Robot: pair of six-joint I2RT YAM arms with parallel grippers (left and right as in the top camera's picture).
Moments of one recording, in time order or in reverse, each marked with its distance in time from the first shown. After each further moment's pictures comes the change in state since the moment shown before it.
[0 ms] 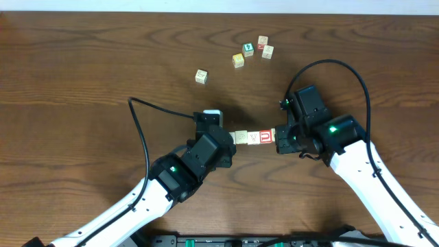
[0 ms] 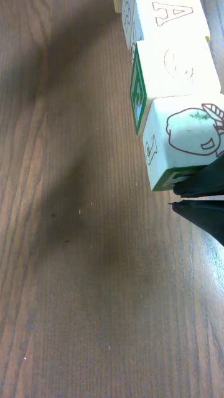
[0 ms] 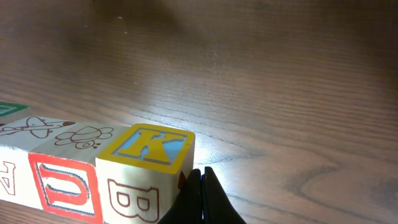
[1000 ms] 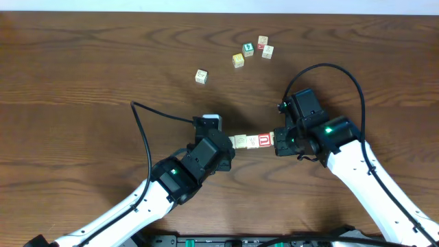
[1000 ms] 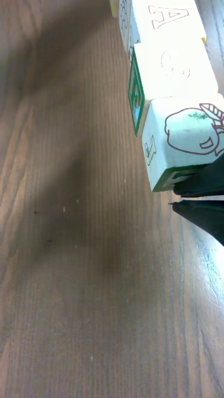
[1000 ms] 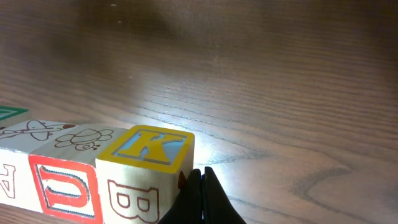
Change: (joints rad) left arm -0.004 0.001 -0.051 0.036 0.020 -0.029; right arm 0.000 0.013 -0.047 0.040 -0.011 -0.007
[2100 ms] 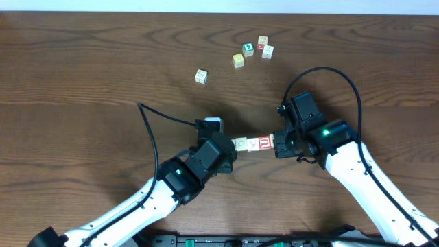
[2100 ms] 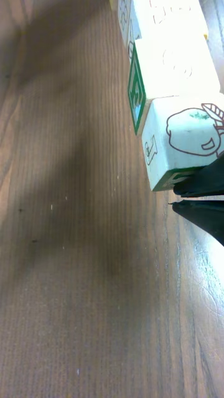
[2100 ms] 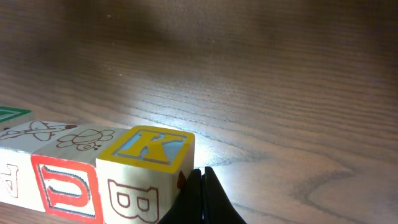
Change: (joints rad) left arm -0.014 0.035 -0.033 0.045 0.000 -0.024; right arm 0.000 0.002 -0.052 0.044 0.007 -0.005
